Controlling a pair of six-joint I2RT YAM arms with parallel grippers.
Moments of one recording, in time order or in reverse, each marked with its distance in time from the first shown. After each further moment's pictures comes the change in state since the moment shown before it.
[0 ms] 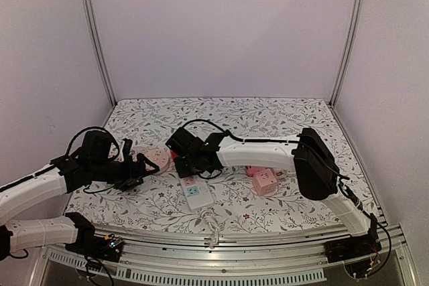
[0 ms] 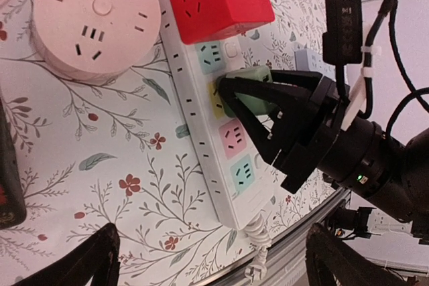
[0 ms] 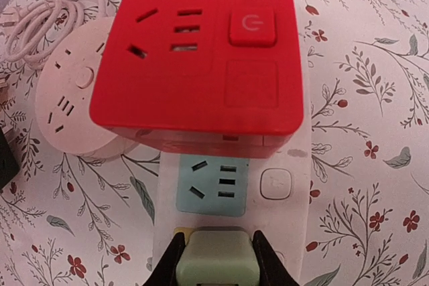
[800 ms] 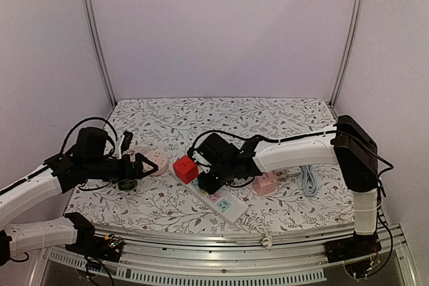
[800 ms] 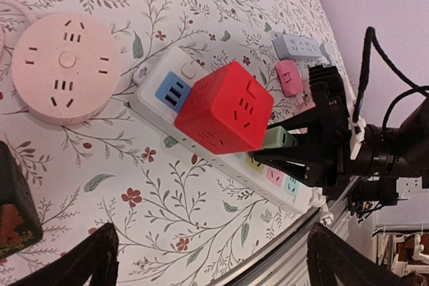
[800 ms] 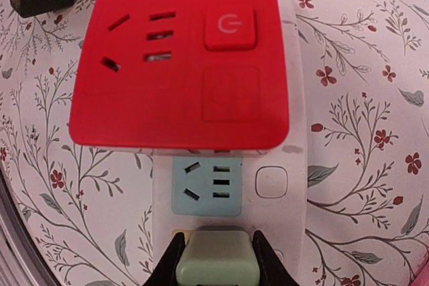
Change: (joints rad) left arm -0.009 -0.064 0.046 -0.060 0.006 0.201; right arm -0.021 -0.361 -0.592 0.236 -0.277 -0.309
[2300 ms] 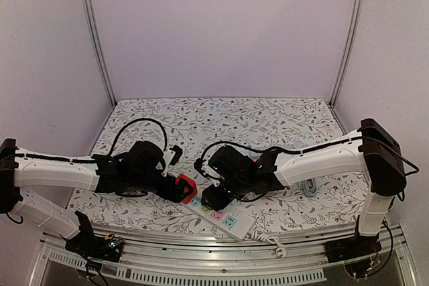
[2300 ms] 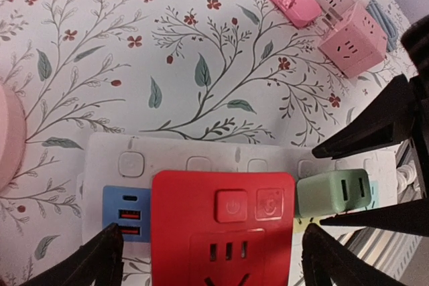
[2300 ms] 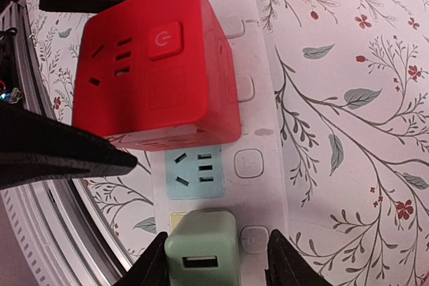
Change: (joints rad) left arm -0.443 0.457 0.086 0.248 -0.375 0.185; right arm 0.075 -0.208 -0.271 0.103 -0.066 0.092
